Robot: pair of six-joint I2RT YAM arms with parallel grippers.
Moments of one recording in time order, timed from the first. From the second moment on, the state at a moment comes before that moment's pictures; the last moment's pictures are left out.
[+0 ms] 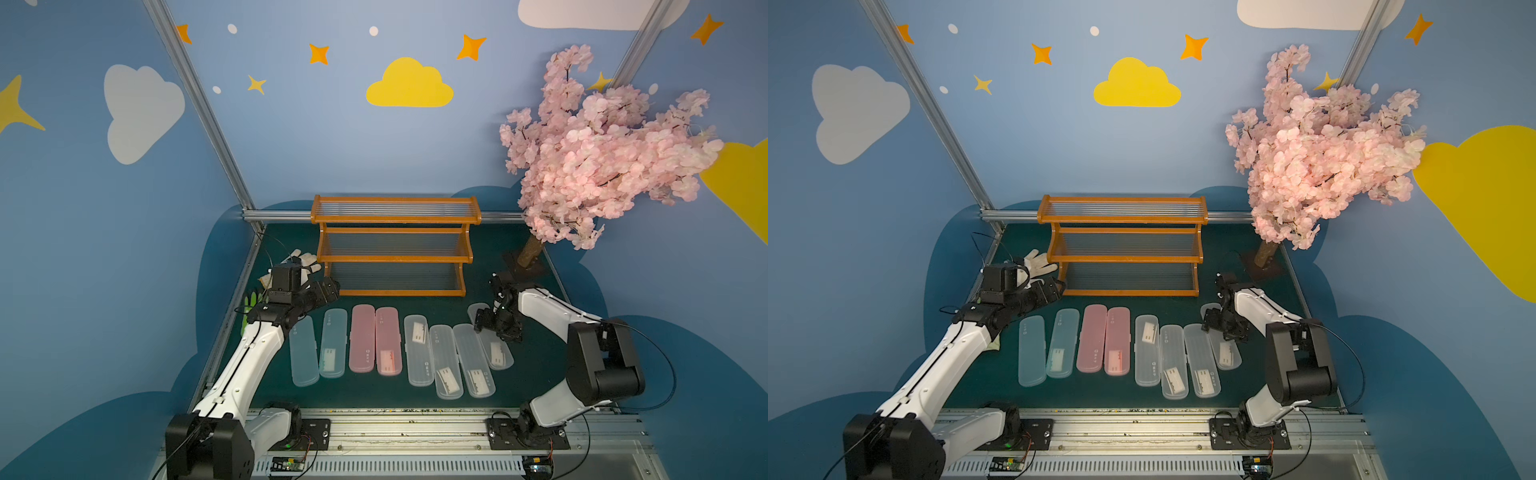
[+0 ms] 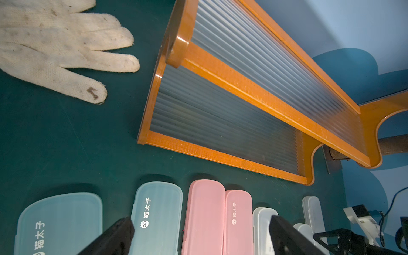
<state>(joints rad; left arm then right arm) -0.08 1.12 0.84 -0.46 0.24 -0.52 0.19 1.60 0.95 -0.87 0.01 0.46</state>
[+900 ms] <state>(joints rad) -0.12 1.13 0.87 -0.48 0.26 -0.49 0.12 1.56 0.90 -0.90 0.02 0.47</state>
